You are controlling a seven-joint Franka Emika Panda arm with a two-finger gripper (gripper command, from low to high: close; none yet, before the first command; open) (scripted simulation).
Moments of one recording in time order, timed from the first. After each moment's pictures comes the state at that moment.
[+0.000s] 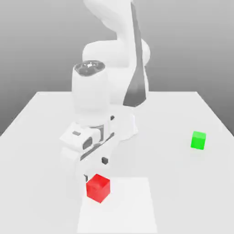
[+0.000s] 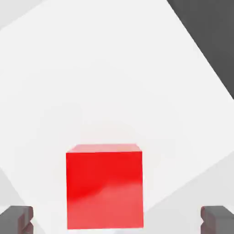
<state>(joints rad) 0.27 0.01 -0.45 -2.78 -0.01 2.81 -0.35</state>
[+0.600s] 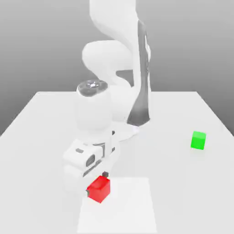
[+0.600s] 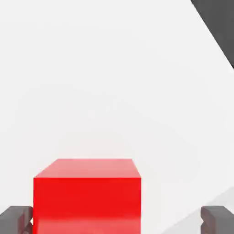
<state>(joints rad) 0.16 0.23 -0.23 -2.75 0.29 2.98 -0.57</state>
